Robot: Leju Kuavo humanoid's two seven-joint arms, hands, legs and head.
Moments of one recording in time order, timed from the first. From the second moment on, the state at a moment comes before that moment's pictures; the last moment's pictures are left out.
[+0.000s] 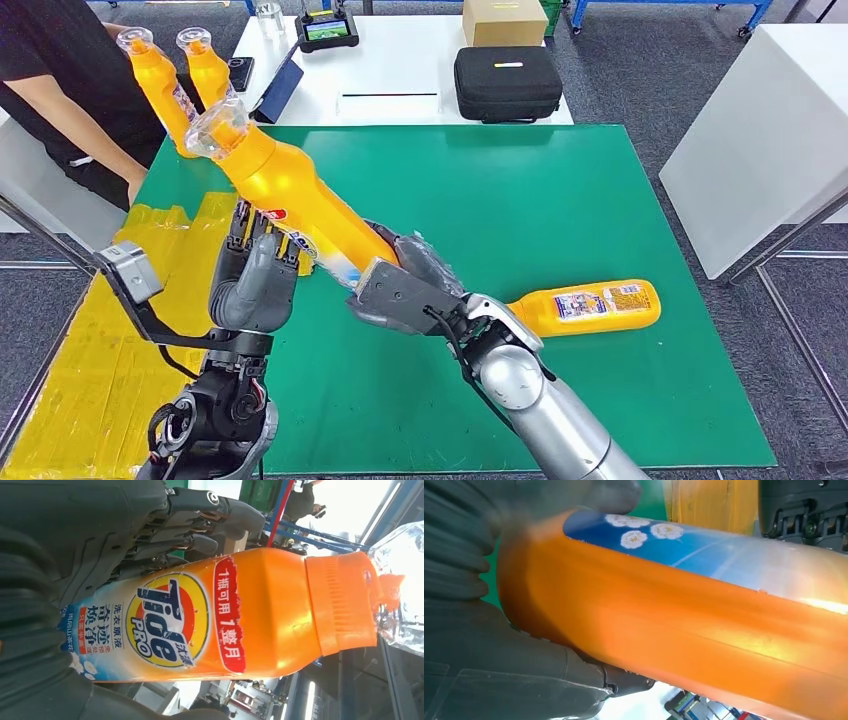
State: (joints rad) left arm -0.14 -0.01 -0.51 -1.88 0.43 0.39 -0.12; right arm -0.41 0.08 0.69 -1.45 0.30 -0.01 0.14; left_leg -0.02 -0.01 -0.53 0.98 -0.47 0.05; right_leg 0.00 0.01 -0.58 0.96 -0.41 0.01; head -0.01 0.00
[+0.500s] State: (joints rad) left arm -0.07 0.06 -0.50 -1.82 0.43 0.52 -0.15; right arm -0.60 0.10 1.06 -1.21 0.34 0.00 0.19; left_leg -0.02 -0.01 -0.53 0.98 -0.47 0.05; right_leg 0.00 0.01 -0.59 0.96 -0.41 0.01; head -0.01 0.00
